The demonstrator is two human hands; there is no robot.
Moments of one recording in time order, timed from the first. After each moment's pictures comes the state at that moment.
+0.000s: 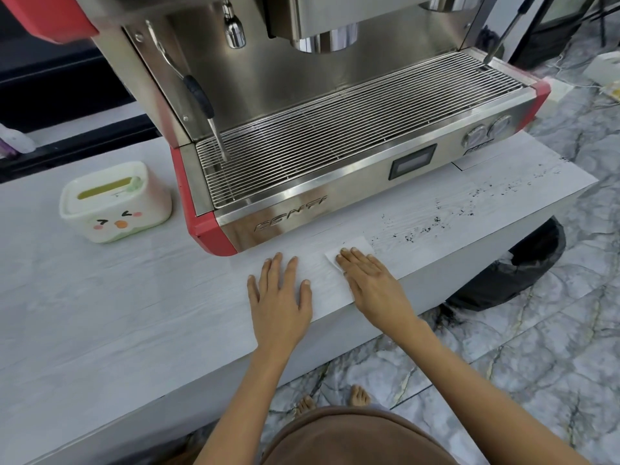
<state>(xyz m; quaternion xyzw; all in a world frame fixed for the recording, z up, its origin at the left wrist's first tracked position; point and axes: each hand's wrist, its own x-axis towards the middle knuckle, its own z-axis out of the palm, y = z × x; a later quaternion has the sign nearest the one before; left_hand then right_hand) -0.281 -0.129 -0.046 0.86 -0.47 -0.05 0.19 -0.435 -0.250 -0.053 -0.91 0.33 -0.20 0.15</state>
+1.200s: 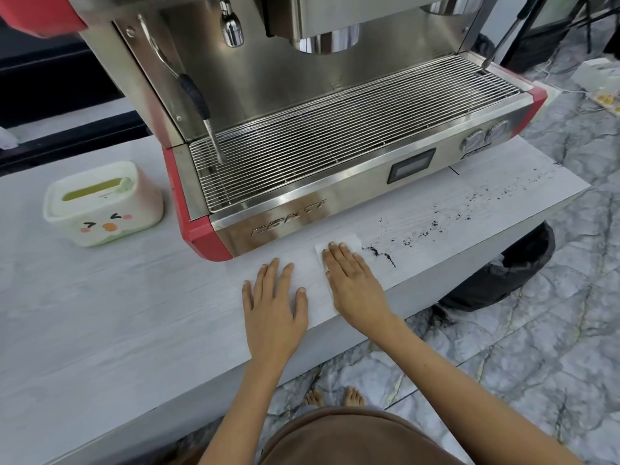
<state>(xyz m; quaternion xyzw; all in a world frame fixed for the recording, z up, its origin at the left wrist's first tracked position) -0.278 -0.125 -0.051 0.85 -0.48 -0.04 0.20 -0.401 -0.246 -0.051 -0.92 0.36 -0.13 0.11</state>
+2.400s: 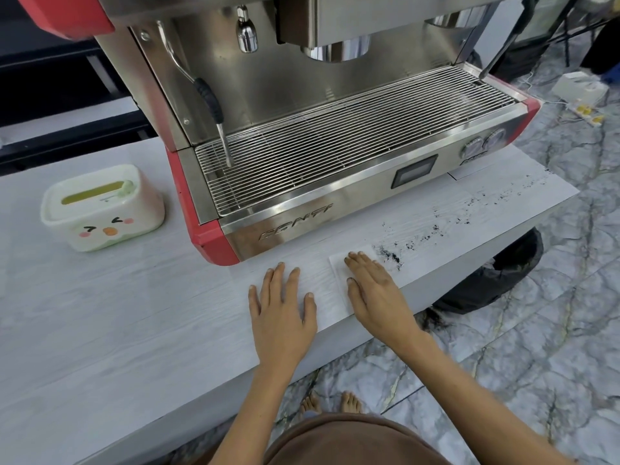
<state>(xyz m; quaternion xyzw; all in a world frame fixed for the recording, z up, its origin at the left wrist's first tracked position) -0.279 -0.124 -0.049 0.85 -0.48 -0.05 0.21 -0.427 -0.239 -0.034 -0.89 0.37 -0.20 0.17</state>
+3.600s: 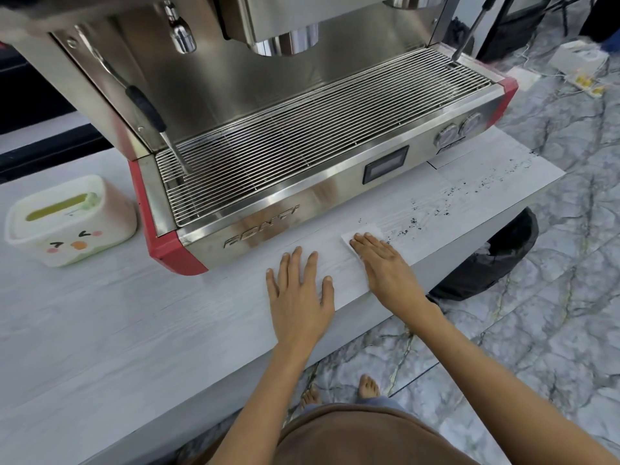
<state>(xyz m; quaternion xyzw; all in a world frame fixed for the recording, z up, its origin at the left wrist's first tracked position) -0.327 -0.186 -0.045 0.84 -0.51 -0.07 0.17 -0.473 -0.312 -0.055 -0.90 0.36 -0.21 0.14</state>
